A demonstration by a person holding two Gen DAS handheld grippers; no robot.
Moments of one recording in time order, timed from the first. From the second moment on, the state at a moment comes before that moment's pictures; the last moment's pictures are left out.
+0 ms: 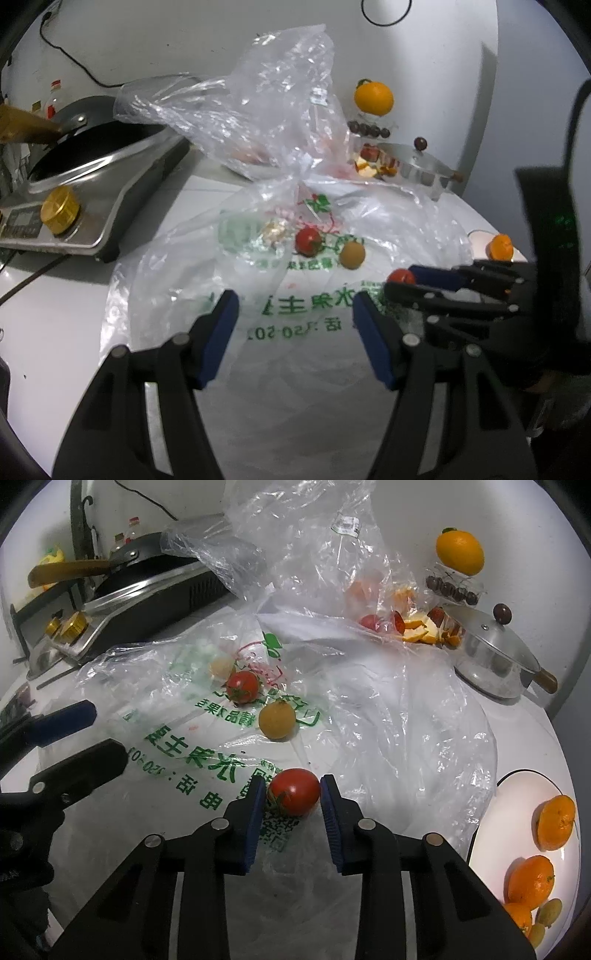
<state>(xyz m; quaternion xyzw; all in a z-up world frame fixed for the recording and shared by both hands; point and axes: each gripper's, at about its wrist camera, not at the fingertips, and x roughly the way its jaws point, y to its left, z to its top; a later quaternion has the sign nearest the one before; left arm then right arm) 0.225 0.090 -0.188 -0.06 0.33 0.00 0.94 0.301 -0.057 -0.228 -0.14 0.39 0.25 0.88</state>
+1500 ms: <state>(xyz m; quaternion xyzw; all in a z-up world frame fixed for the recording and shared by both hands) 0.342 0.016 -0.210 0.05 0.43 -0.05 0.90 0.325 -0.134 -0.174 -0.06 0.32 0.27 0.91</state>
